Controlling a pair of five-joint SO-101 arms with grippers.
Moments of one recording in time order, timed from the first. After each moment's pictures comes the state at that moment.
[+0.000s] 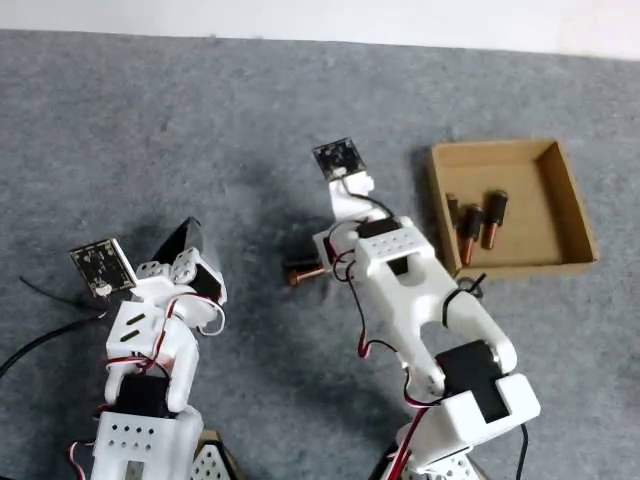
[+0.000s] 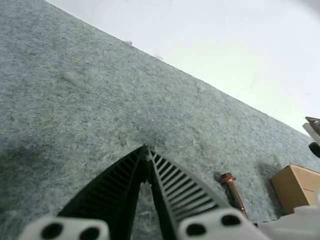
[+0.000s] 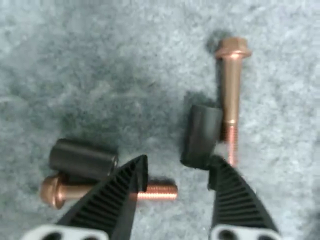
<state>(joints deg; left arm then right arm) -1.0 -92.8 94.4 21.1 33.0 -26.2 2.6 31.8 34.6 5.3</state>
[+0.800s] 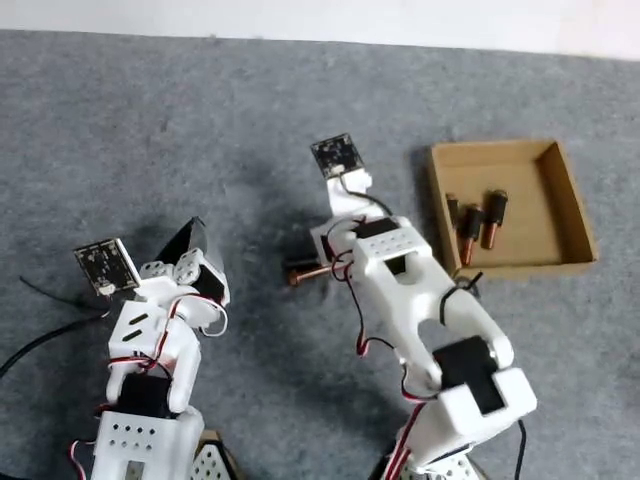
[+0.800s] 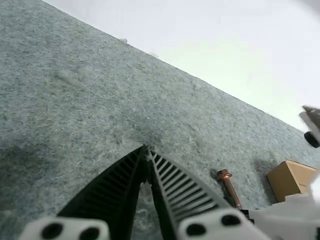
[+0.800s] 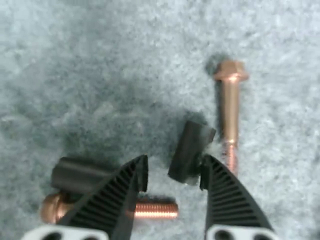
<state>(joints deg) 0.1 -92.8 94.4 21.1 33.0 -26.2 5.3 31.0 30.2 5.3</state>
